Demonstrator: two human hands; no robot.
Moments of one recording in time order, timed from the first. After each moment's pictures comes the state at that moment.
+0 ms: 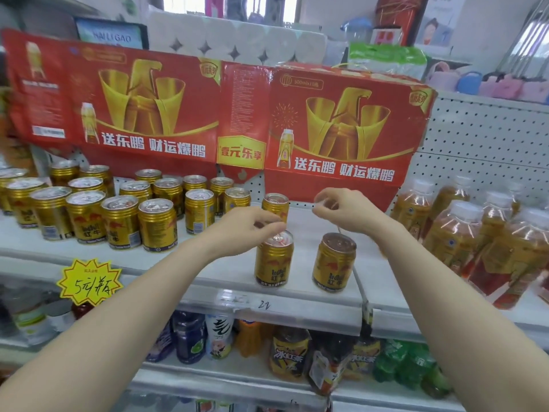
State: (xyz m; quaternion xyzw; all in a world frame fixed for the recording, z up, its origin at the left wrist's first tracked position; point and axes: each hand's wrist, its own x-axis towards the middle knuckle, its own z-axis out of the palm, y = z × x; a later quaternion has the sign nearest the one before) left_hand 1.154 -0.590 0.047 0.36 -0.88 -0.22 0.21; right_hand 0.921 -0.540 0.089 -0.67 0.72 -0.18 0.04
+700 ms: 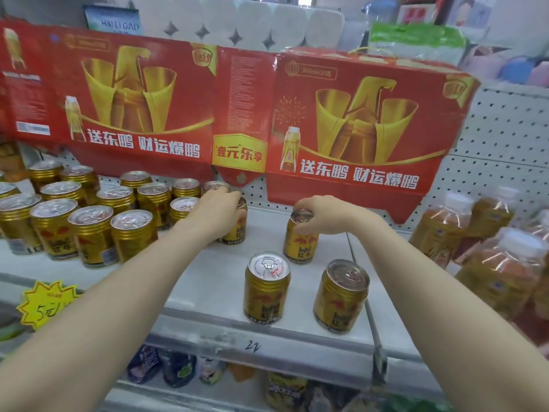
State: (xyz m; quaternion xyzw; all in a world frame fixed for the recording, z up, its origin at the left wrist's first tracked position) left_hand 1.136 -0.705 0.043 0.53 -0.84 0.02 0.14; right_hand 0.915 -0.634 0.085 -0.72 0.68 -0.02 0.10
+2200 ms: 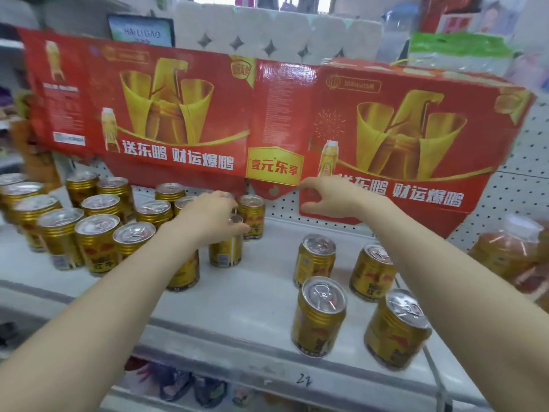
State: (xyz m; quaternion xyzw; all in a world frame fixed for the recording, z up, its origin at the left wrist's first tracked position) left_hand 1.216 -0.717 0.070 0.53 -0.84 0.03 0.08; right_hand 0.971 -0.688 0.122 -0.76 0.65 -0.04 0.00
